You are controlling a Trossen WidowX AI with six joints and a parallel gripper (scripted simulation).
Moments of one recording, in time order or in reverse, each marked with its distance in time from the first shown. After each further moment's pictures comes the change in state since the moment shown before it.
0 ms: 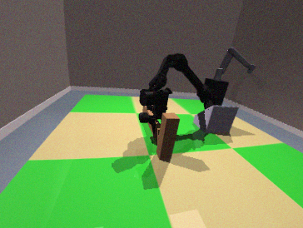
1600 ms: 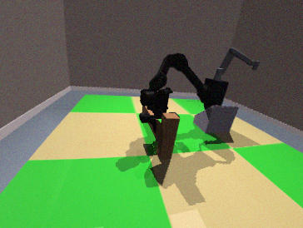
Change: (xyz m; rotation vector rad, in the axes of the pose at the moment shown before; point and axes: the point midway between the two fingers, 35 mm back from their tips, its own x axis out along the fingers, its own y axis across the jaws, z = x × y) arm -0.003 -0.004 0.001 -0.022 -0.008 -0.015
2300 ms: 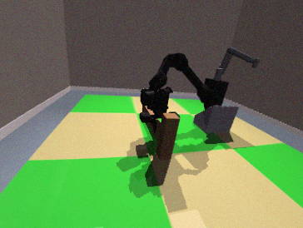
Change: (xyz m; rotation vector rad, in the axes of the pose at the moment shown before) arm -0.002 -0.001 -0.001 -0.004 -0.002 -0.003
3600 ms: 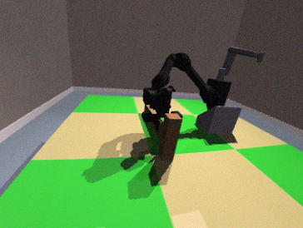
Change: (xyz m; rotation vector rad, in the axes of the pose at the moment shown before) arm -0.006 0.000 0.000 -0.002 0.000 0.000
